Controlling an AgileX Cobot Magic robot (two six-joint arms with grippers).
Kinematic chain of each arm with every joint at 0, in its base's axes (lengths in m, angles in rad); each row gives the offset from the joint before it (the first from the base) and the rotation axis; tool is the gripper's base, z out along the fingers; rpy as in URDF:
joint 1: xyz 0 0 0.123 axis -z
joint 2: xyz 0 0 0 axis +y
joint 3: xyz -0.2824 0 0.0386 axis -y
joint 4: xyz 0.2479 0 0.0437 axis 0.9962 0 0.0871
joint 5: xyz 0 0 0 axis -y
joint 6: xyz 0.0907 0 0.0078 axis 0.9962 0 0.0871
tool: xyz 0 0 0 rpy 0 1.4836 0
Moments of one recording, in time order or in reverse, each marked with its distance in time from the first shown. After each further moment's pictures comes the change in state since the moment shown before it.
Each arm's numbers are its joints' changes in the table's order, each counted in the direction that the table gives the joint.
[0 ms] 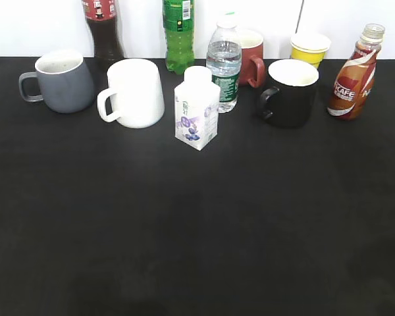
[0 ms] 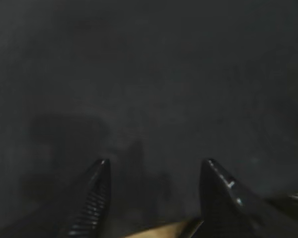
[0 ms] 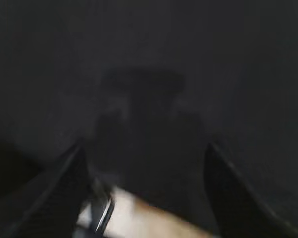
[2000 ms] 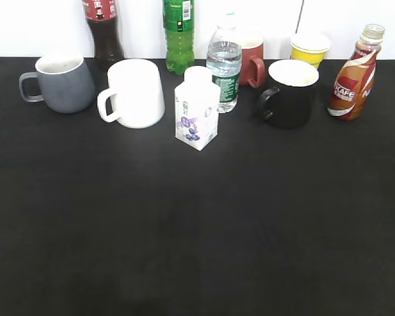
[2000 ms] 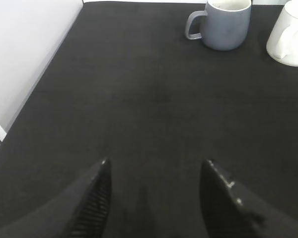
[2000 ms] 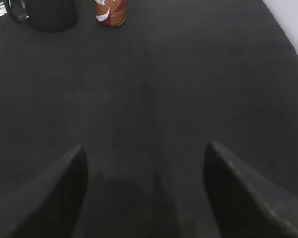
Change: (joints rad) left arm -0.350 -0.327 -0.044 -0.004 0.087 0.004; right arm 0.468 -0.449 -0.011 0.015 0.013 0.000
